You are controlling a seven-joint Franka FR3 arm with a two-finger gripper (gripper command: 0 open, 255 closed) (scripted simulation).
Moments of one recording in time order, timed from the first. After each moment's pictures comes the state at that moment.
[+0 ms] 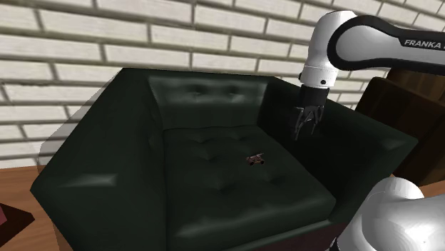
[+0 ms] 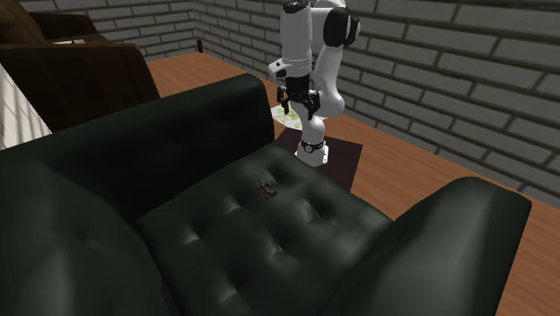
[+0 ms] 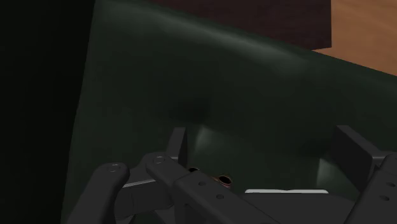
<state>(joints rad) 0.00 -0.80 0.00 -2.40 0.04 1.49 0.11</state>
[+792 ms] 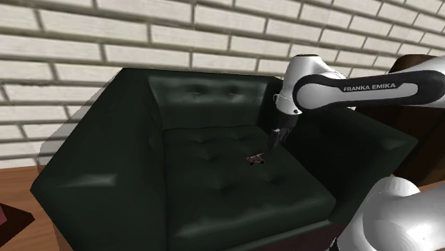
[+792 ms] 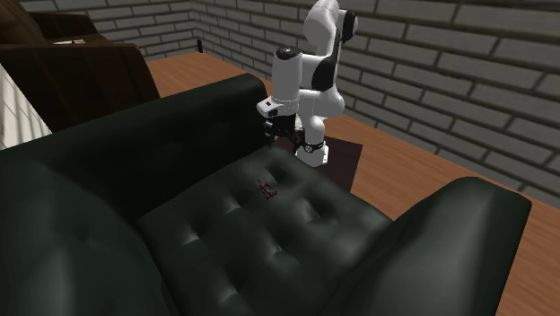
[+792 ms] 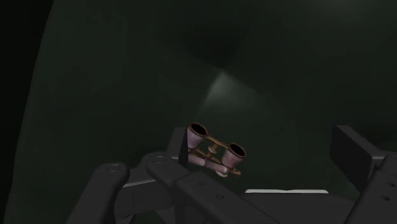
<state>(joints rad) 0.03 -0.64 -0.05 -2.59 -0.07 1.96 -0.10</state>
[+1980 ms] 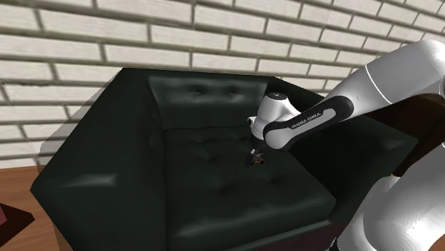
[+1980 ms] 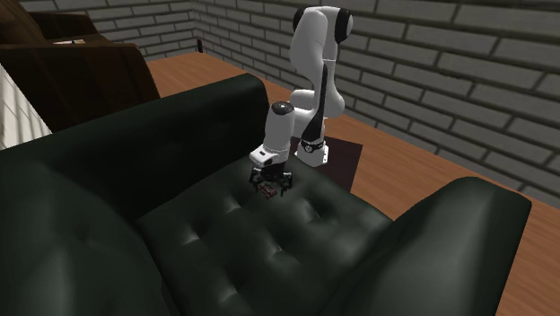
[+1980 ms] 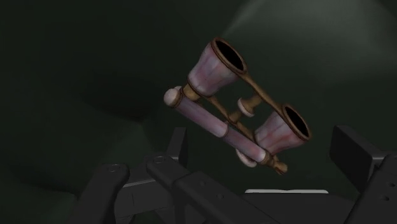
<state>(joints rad) 0.05 -0.20 -0.09 -2.64 -0.19 2.59 -0.25</state>
